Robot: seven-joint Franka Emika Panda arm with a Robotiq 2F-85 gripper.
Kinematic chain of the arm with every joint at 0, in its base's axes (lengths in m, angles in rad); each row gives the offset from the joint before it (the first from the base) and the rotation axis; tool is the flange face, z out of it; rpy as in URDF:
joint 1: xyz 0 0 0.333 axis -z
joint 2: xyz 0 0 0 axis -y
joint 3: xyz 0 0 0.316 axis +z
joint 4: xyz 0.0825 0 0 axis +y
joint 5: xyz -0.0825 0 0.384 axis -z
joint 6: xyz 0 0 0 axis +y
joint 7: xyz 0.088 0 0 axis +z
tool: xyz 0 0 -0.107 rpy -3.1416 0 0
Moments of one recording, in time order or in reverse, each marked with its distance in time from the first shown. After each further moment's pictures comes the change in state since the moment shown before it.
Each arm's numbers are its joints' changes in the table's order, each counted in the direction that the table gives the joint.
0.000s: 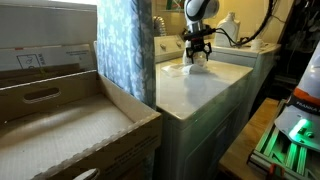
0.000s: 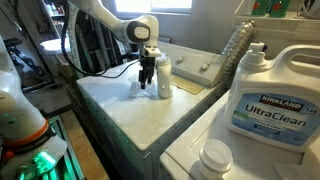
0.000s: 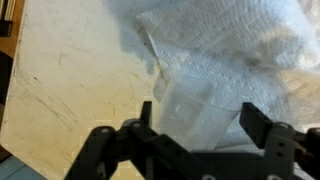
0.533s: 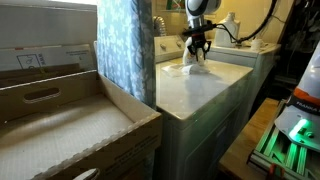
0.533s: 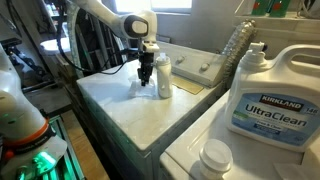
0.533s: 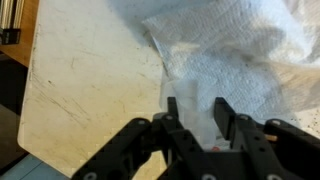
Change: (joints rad) arm -0.003 0.051 0.002 0.004 0.006 0.037 -0.049
